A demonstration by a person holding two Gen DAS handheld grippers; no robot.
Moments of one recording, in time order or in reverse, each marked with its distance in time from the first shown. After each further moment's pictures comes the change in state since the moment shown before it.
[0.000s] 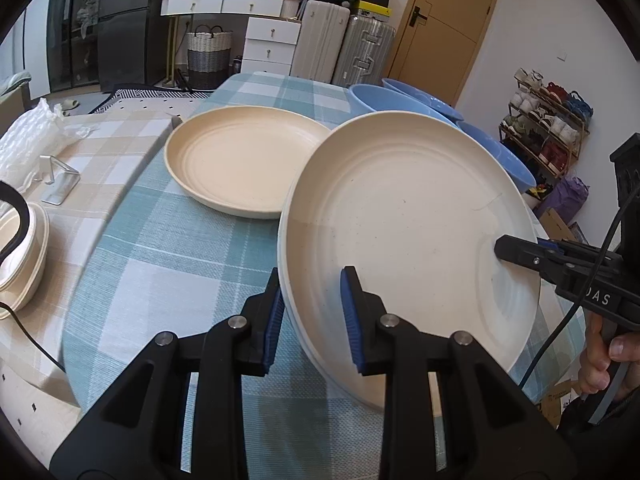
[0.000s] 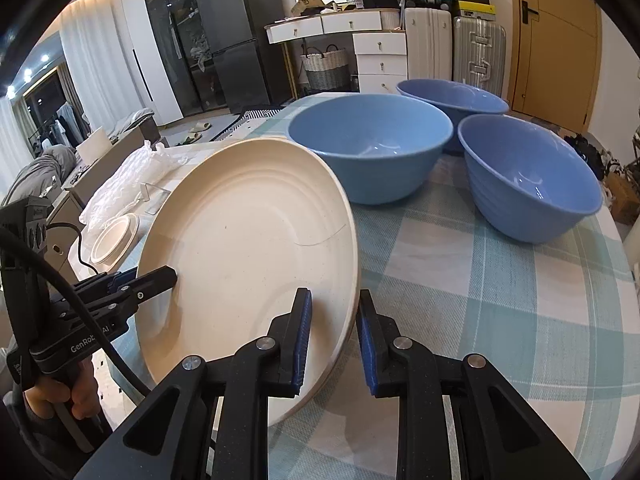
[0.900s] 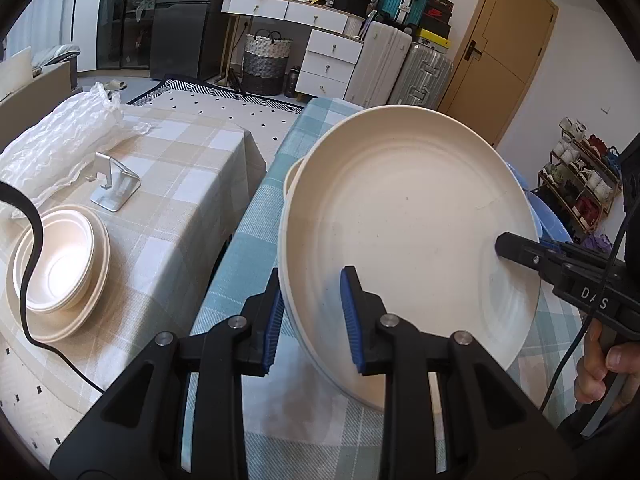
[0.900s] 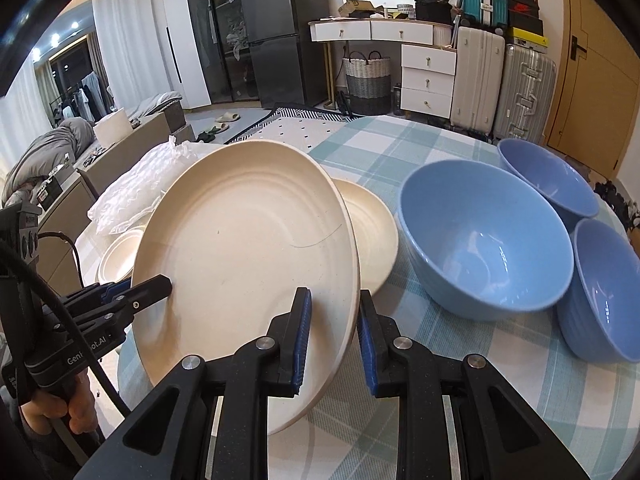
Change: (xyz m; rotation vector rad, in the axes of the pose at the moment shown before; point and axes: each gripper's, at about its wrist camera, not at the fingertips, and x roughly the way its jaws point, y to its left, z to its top) left arm -0.014 0.107 0.059 -0.159 -0.050 0.106; right arm 0.058 0.078 0.094 -0.133 -0.002 0.045
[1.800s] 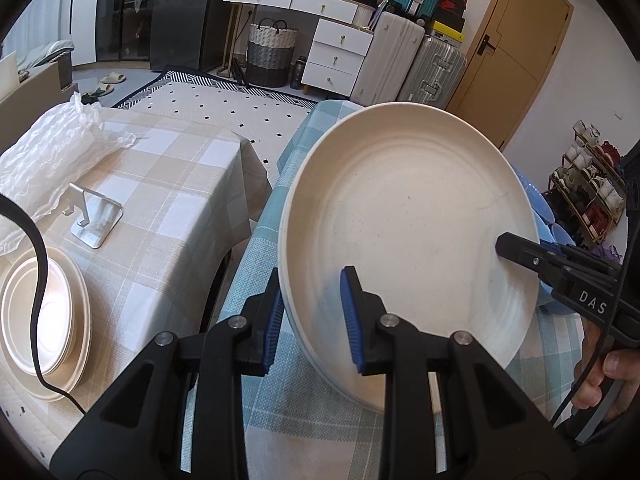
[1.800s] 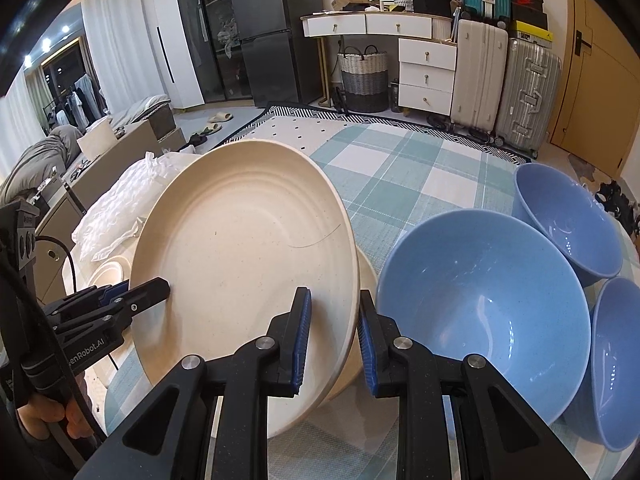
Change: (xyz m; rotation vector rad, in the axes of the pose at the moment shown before) left arm 0.079 -0.002 0.080 -0.017 0.053 0.022; right arm 0.055 -0.027 0.067 0.020 0.030 -0.002
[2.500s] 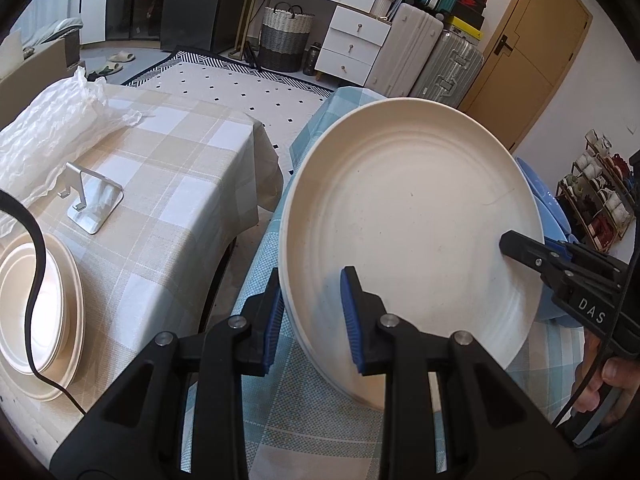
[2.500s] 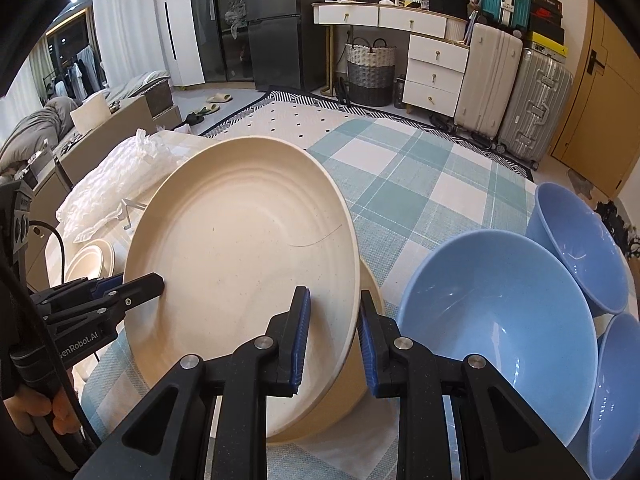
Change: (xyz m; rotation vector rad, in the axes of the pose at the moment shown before) left arm 0.029 0.024 0.002 -0.063 0.046 0.016; right arm 0.026 0.017 0.013 -0.083 0.039 -0.047
